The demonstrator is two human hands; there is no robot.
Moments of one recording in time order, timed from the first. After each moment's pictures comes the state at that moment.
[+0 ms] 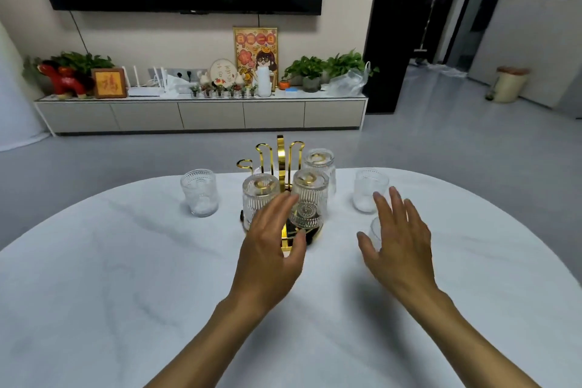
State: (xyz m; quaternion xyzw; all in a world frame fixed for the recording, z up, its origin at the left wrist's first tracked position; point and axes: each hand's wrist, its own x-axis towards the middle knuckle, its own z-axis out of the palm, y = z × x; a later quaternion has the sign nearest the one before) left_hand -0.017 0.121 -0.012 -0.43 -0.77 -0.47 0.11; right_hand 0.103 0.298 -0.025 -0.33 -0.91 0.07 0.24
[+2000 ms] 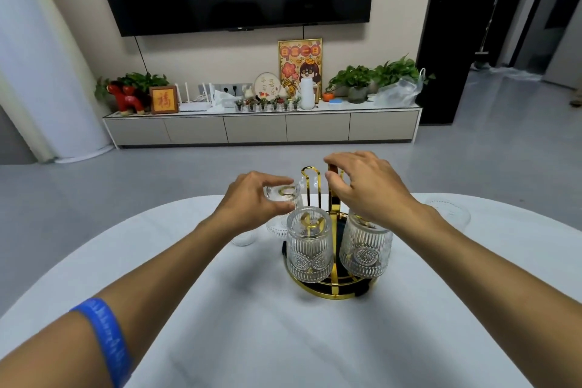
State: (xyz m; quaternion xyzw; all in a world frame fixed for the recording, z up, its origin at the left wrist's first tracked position) left_hand -0.215 0.132 0.031 -0.38 -0.86 -0.35 0.01; right_hand -0.083 0.315 0.055 -0.10 -0.96 0.13 0.24
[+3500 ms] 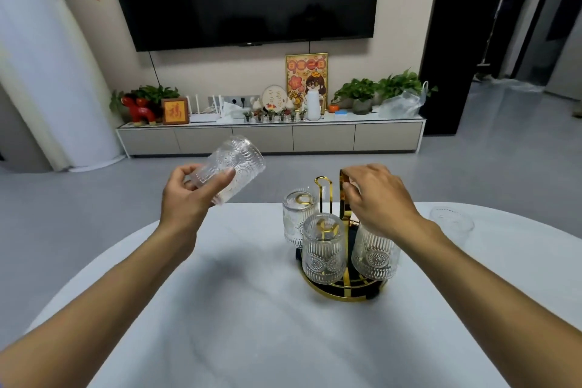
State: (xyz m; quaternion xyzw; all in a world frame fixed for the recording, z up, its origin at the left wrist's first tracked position) left_hand -0.218 0.034 0.063 -0.12 -0.69 -0.72 0.02; right_hand -0.067 0.285 0.070 -0.17 -0.96 0.12 0.21
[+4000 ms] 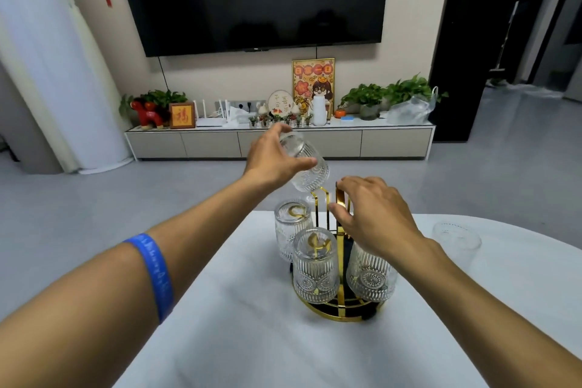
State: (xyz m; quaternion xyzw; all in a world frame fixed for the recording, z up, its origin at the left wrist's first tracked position) left_hand -0.221 0.180 0.111 -0.29 -0.84 -0.45 0.07; right_hand -0.070 0.292 0.068 -0.15 -0.96 0.09 0.22
